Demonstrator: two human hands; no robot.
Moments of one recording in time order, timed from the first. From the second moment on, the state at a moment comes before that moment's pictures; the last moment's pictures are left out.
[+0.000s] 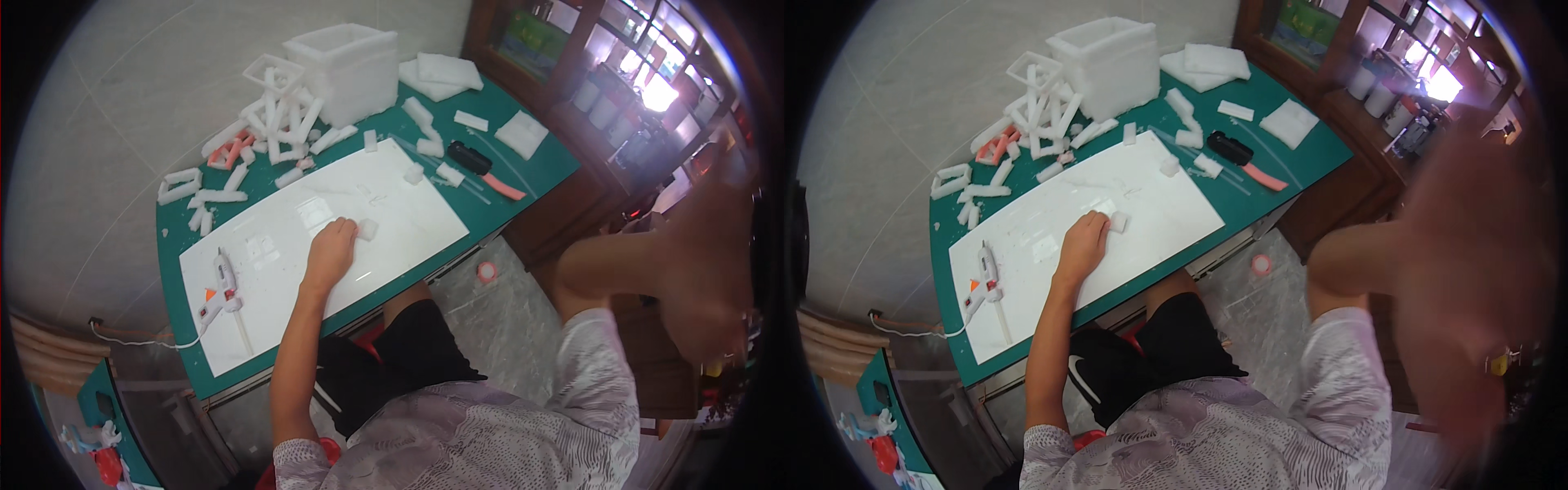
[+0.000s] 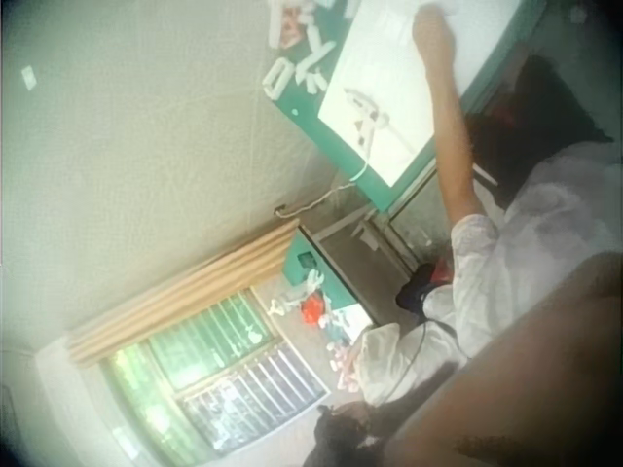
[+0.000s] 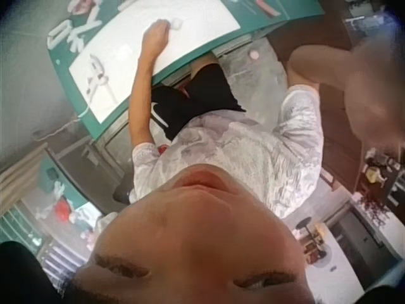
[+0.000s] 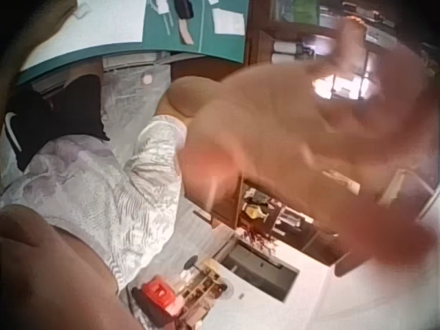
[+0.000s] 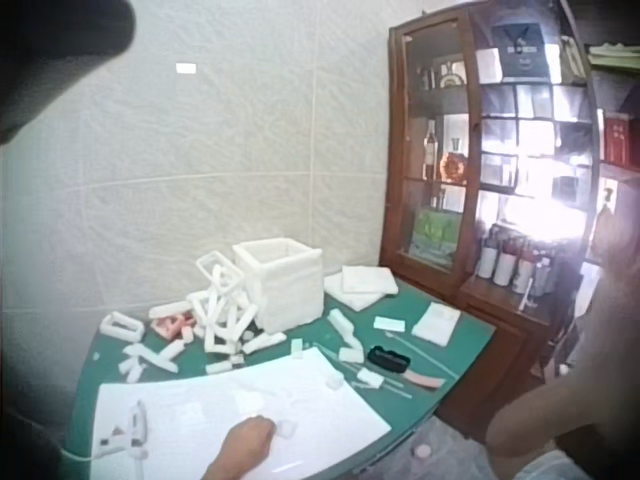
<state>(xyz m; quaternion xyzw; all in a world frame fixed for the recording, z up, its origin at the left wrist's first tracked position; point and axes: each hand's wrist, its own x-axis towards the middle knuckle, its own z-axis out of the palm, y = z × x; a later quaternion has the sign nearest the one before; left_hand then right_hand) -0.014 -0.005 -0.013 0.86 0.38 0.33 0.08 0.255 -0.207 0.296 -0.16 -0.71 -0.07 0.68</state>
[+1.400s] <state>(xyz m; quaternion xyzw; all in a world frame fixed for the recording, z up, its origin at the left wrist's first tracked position) -0.013 -0.004 -0.006 0.83 0.40 0.35 0.16 0.196 -0.051 -0.024 -0.48 -0.77 0.09 0.41</state>
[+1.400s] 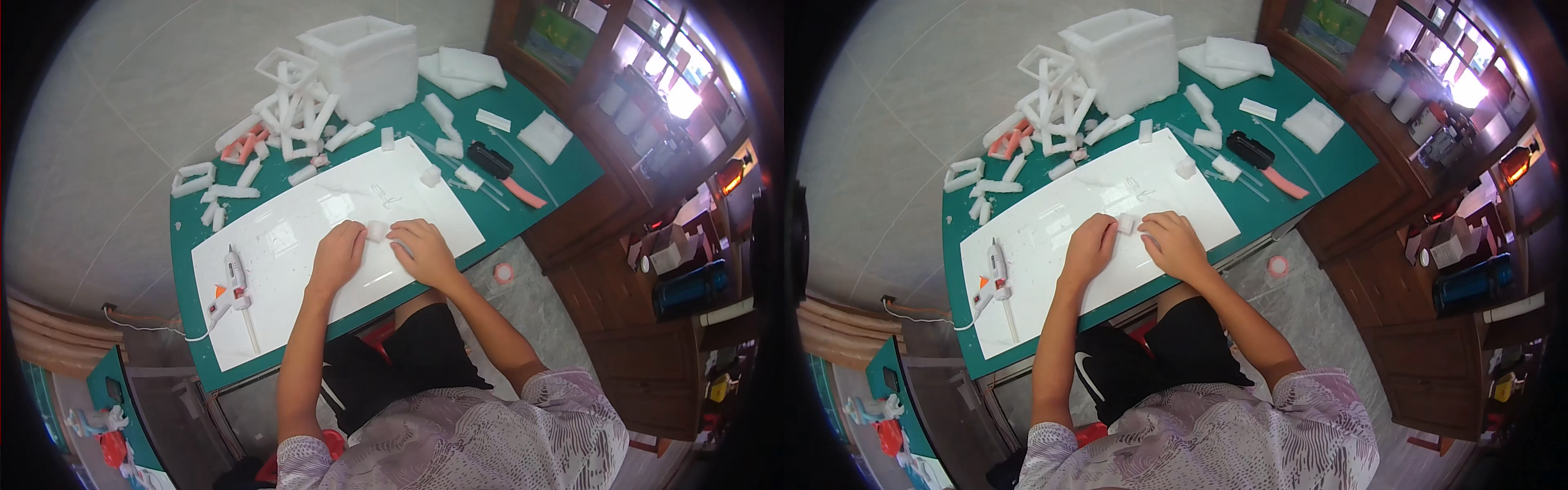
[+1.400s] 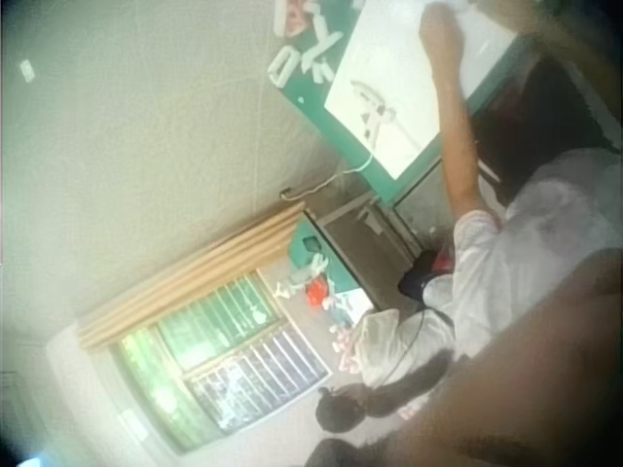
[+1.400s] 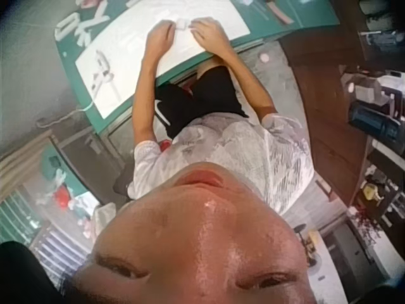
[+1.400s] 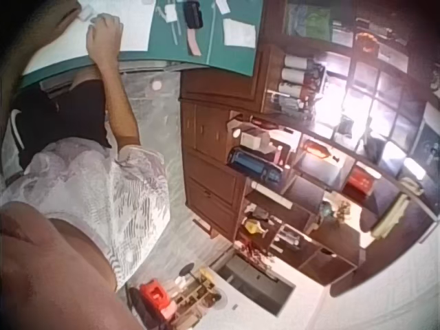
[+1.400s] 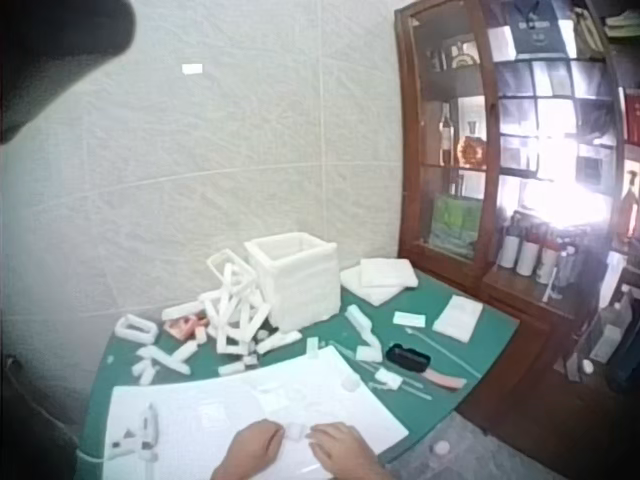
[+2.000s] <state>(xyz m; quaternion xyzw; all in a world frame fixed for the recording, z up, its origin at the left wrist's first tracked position) -0.013 0.000 -0.014 0.83 0.39 0.35 0.19 0.197 -0.050 -0.020 -0.49 -0.76 0.07 0.42</state>
